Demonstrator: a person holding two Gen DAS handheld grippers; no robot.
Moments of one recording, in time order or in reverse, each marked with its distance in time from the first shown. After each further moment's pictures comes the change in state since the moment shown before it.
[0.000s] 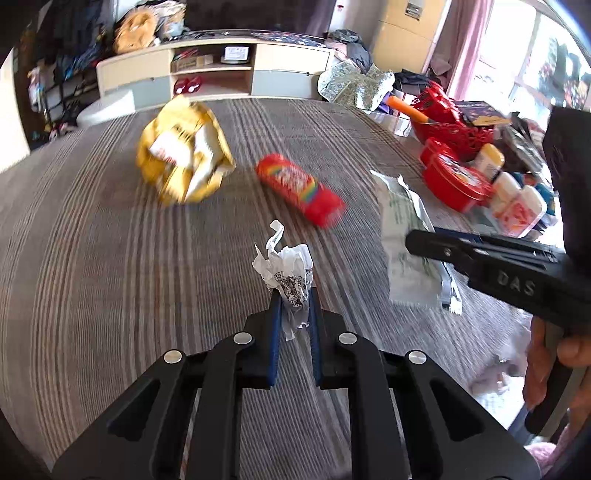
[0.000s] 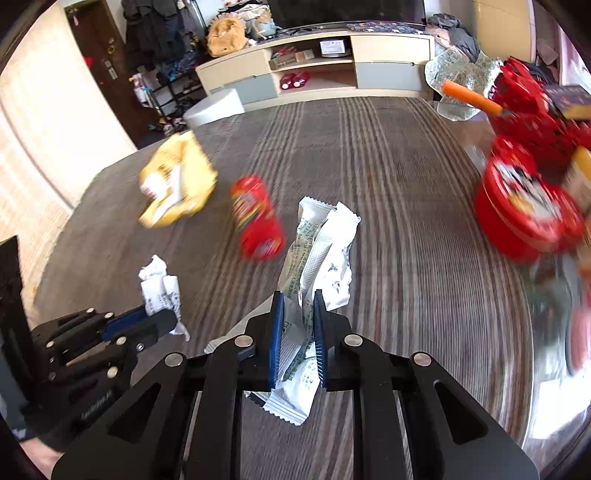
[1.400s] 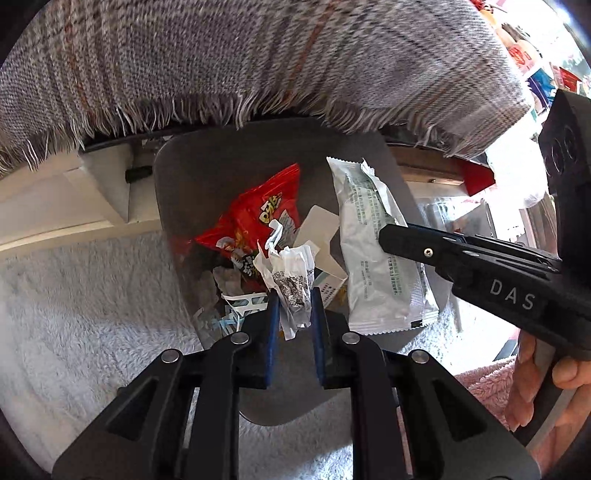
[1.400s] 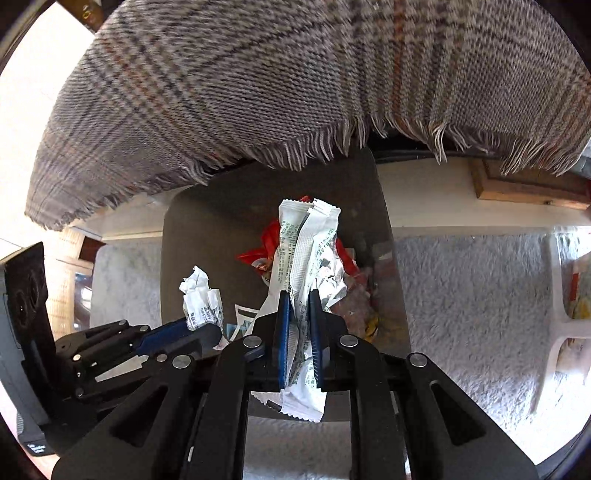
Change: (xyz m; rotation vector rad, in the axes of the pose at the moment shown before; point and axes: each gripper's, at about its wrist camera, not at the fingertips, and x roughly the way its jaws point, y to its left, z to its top) left arm 0.059 -0.021 -0.252 -0.128 0.327 -0.083; right arm 0.060 -0.001 -0.251 0.112 0.299 0.054
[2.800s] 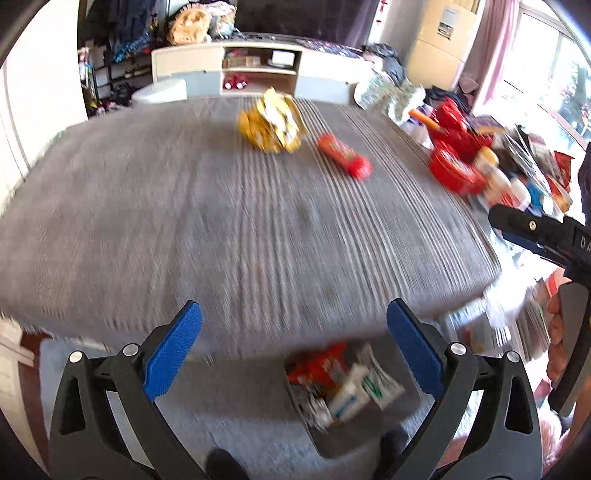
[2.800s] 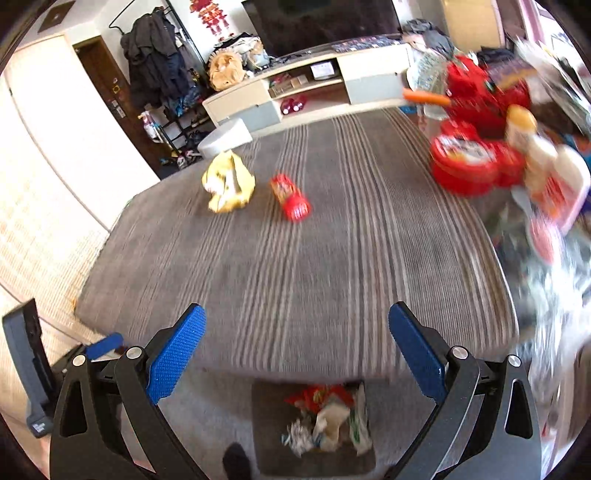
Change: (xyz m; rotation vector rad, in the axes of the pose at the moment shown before) left arm -0.217 0.010 0.126 0.010 -0.373 0.181; right arm -0.203 0.038 0.144 -0.021 -0.402 0.029
